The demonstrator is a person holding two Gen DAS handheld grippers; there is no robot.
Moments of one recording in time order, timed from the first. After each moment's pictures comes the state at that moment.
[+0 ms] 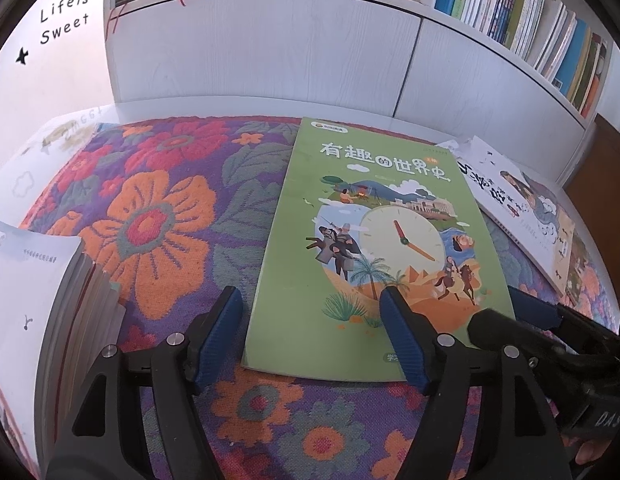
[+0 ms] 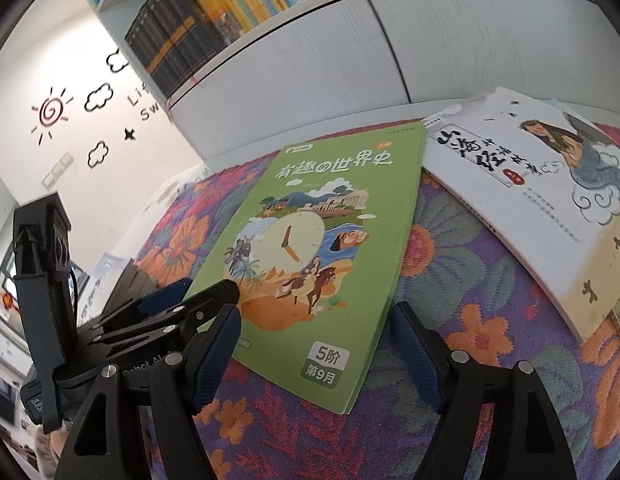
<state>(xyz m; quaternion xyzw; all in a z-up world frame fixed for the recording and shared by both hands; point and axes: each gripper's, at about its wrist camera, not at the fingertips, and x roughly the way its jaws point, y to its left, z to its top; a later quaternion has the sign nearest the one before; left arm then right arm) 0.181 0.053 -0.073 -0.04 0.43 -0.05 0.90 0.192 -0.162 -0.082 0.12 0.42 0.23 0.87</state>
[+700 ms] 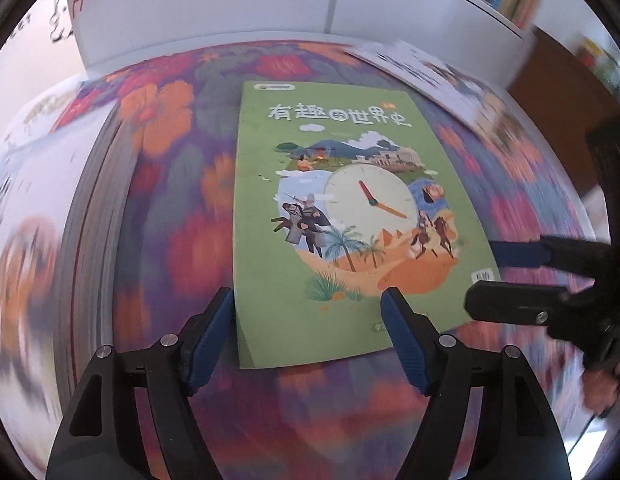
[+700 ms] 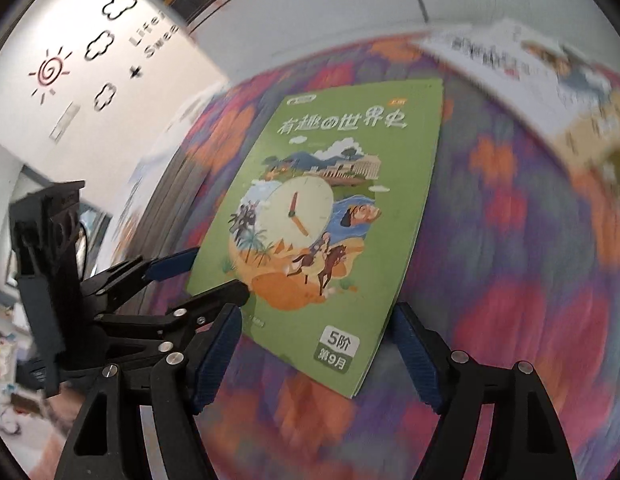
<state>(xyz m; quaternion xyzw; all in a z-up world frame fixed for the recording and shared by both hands) 0.057 0.057 -0.063 0.02 0.53 -0.15 0.84 0.106 -0.157 -0.073 0.11 0.55 0.28 0.78</state>
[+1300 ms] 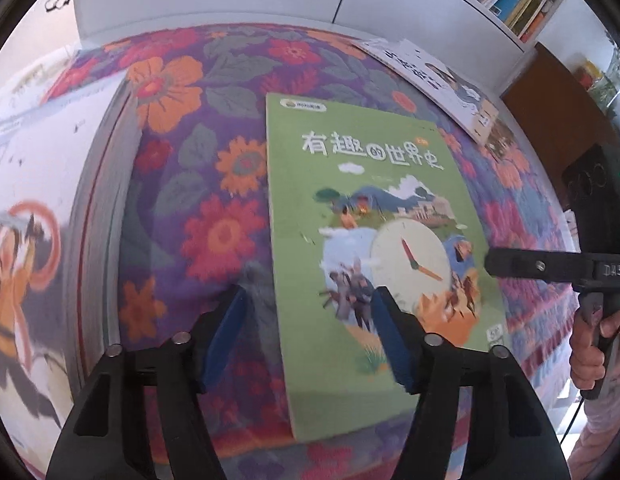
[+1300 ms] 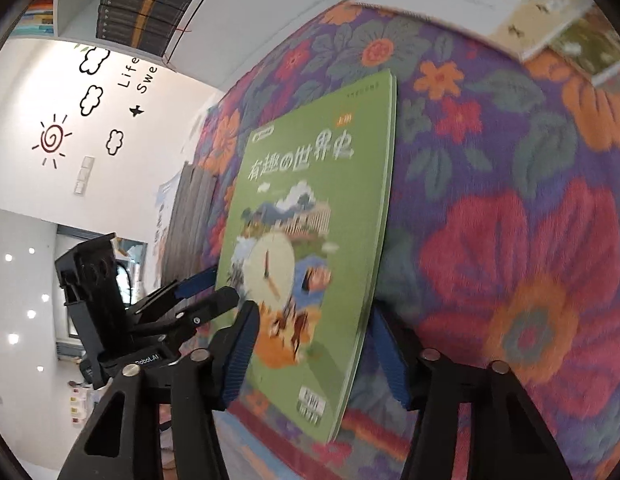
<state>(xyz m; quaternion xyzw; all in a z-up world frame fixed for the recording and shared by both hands) 0.085 0.082 -0.064 -0.04 0.56 -0.17 0.81 0.123 -0.189 -0.095 0.24 0.58 0.28 0.73</state>
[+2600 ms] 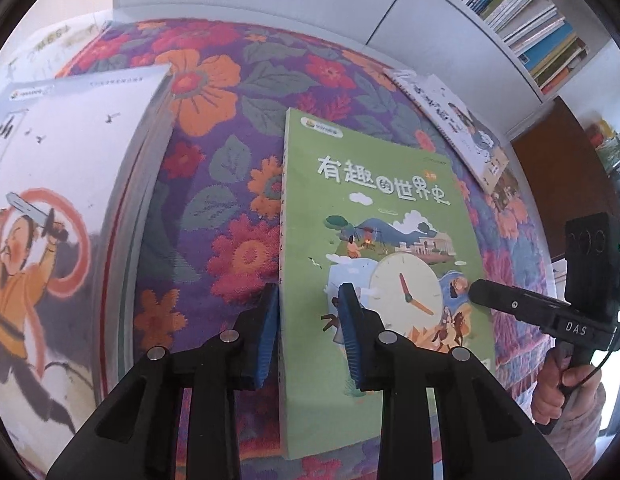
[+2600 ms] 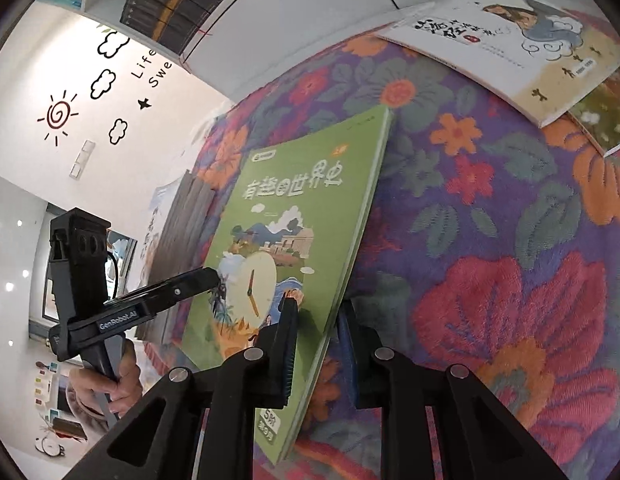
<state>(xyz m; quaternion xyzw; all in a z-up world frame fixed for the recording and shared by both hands) 0.099 0.104 -0.054 -0.12 0.56 -0.15 0.81 0.126 -0.190 -0.085 0.20 0.54 0.29 0.76</state>
